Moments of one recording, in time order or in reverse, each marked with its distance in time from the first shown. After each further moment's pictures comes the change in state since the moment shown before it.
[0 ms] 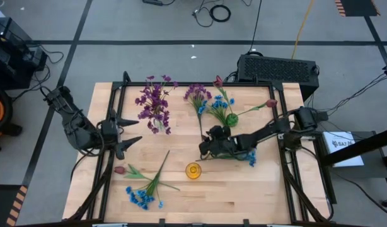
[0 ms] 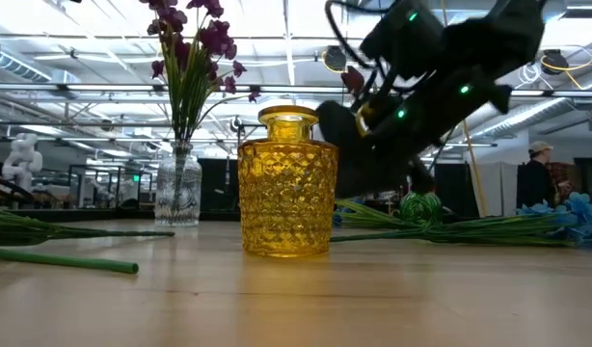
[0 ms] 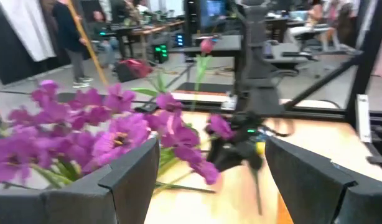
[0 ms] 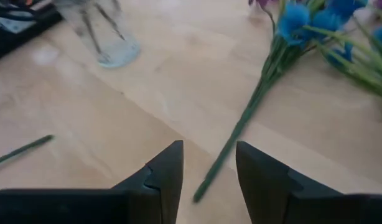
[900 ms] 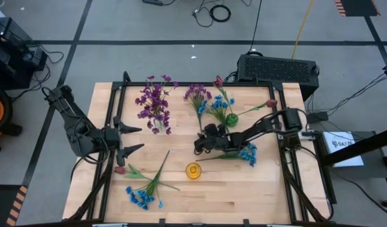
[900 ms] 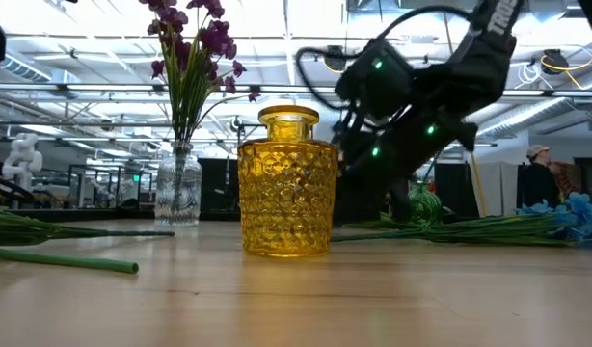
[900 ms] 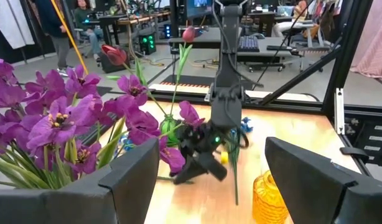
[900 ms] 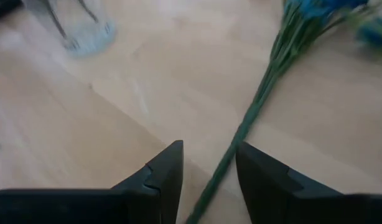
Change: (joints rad) left arm -0.043 0.076 0.000 0.003 0.012 -0.105; right arm -0.073 0.173 0.056 0.113 -0.052 -0.037
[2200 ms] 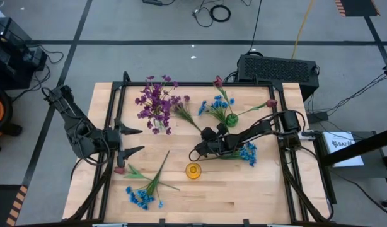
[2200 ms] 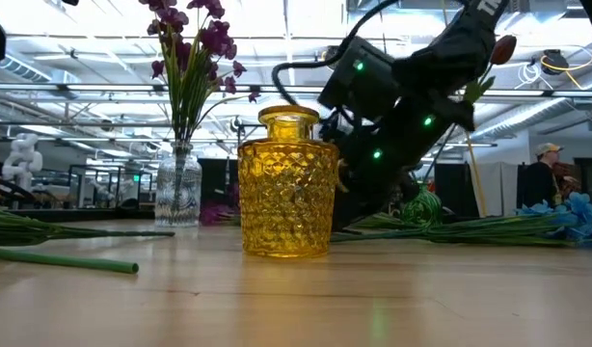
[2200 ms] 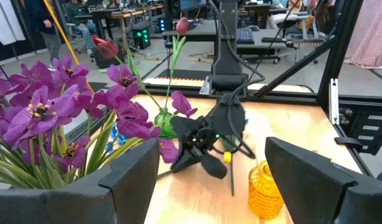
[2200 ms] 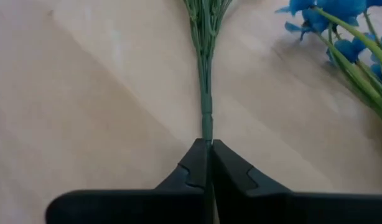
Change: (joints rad) left arm 0.000 0.009 0.000 -0.033 0.029 -0.026; right arm 0.046 0.012 0.136 -0.412 0.064 -0.121
